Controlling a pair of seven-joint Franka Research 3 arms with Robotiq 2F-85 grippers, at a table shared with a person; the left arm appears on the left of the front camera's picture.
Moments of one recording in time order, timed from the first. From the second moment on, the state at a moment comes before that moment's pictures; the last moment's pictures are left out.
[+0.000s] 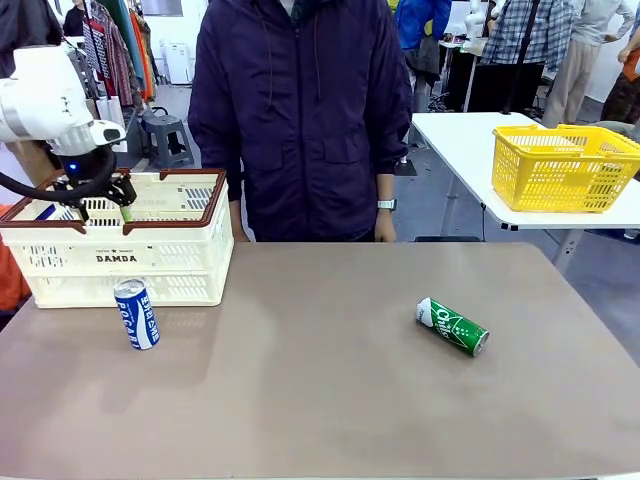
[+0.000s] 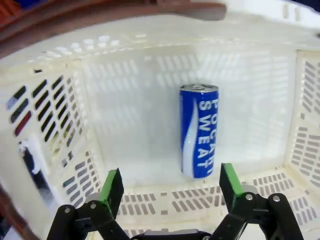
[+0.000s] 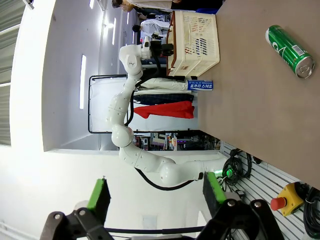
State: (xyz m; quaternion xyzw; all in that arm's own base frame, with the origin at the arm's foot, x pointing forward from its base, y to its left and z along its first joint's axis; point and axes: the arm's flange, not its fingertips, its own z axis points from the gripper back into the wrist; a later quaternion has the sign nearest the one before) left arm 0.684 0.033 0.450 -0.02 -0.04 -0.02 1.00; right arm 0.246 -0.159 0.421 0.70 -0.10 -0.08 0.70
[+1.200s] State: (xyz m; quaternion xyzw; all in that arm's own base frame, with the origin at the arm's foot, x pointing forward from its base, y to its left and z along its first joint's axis) left arm 0.381 0.198 0.503 -0.59 -0.01 -0.15 0.79; right arm 0.247 -0.159 0.421 0.70 -0.10 -0.08 0.70
